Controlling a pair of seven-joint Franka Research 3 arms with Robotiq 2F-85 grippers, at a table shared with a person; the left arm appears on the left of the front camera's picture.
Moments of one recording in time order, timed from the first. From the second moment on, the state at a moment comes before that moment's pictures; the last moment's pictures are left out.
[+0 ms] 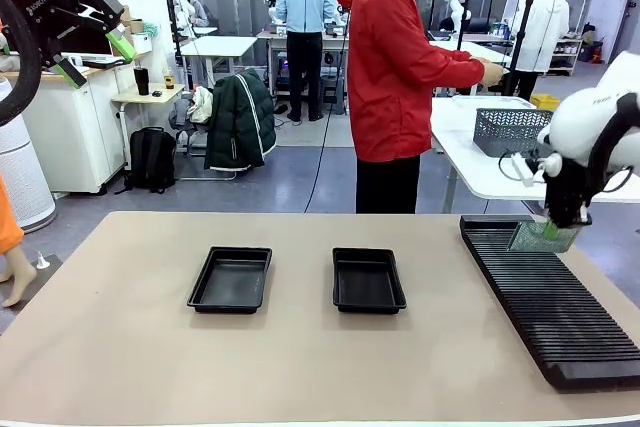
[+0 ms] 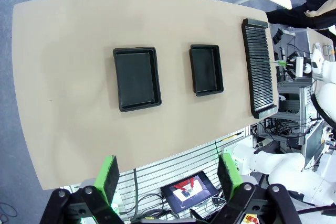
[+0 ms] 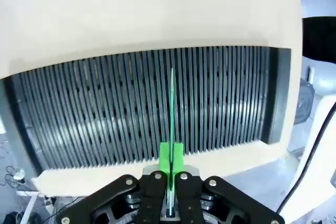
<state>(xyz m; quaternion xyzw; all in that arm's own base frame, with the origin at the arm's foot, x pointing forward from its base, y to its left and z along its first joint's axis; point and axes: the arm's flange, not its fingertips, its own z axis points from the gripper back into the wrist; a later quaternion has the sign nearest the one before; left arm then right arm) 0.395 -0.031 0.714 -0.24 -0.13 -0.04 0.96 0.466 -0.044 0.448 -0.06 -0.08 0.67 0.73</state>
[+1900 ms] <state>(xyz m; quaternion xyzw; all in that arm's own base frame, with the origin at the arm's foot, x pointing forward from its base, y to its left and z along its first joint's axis) 0.395 -0.031 0.714 -0.24 -0.13 -0.04 0.96 0.434 -0.056 0.622 -0.08 -0.08 0.67 0.74</state>
